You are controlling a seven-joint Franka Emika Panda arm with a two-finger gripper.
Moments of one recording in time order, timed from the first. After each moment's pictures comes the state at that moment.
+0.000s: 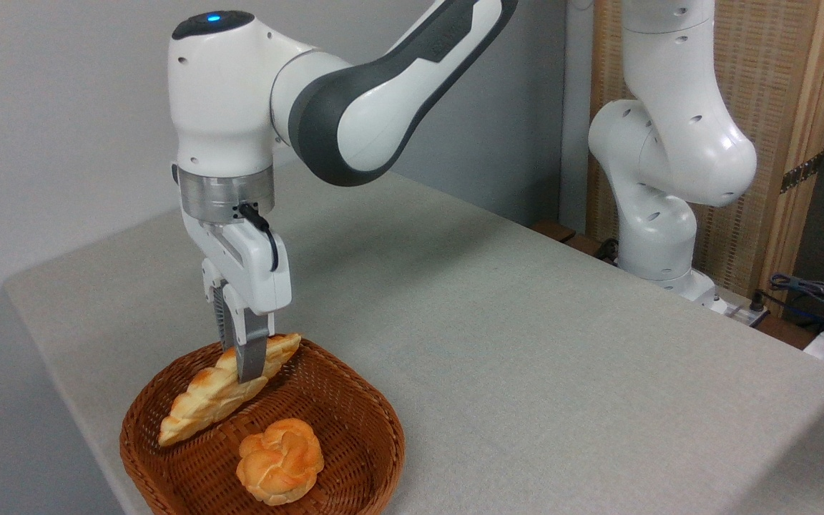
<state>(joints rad) -0.12 0.14 -0.04 -1.85 -0.04 2.19 0.71</state>
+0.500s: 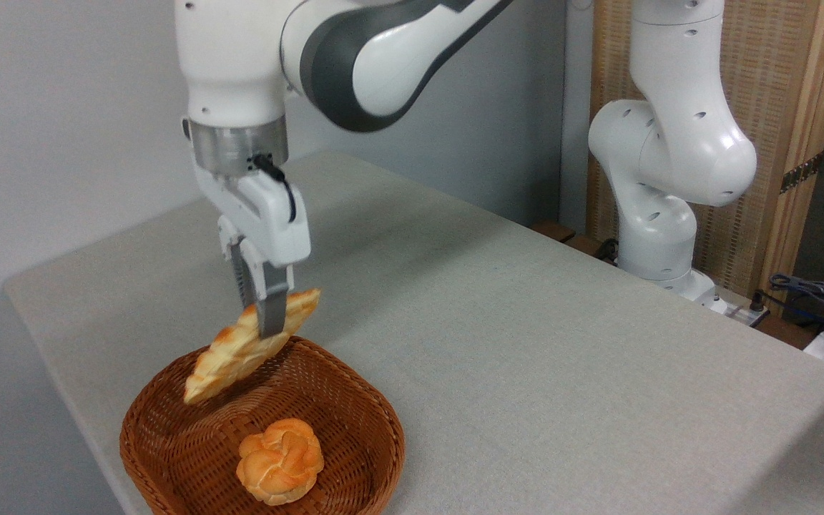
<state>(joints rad) -0.12 0.04 -0.04 -1.85 -0.07 2.03 0.71</state>
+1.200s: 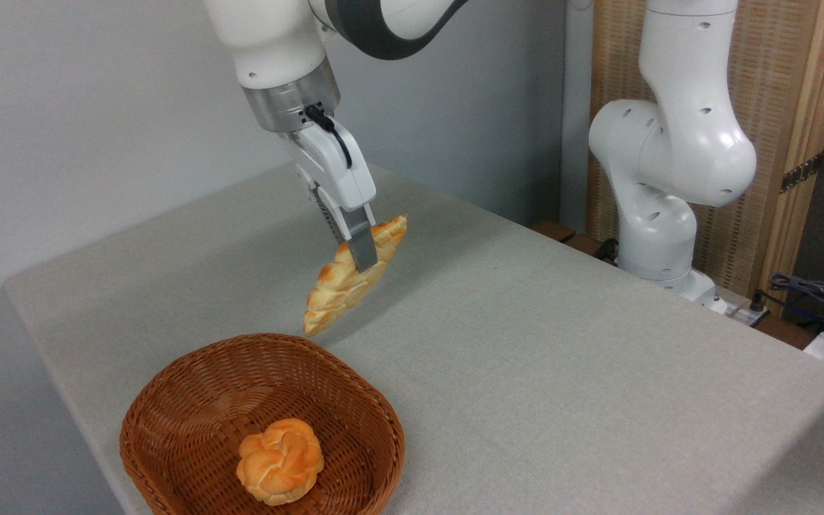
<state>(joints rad) -0.13 -0.08 -0.04 -1.87 -0.08 1.61 0.80</state>
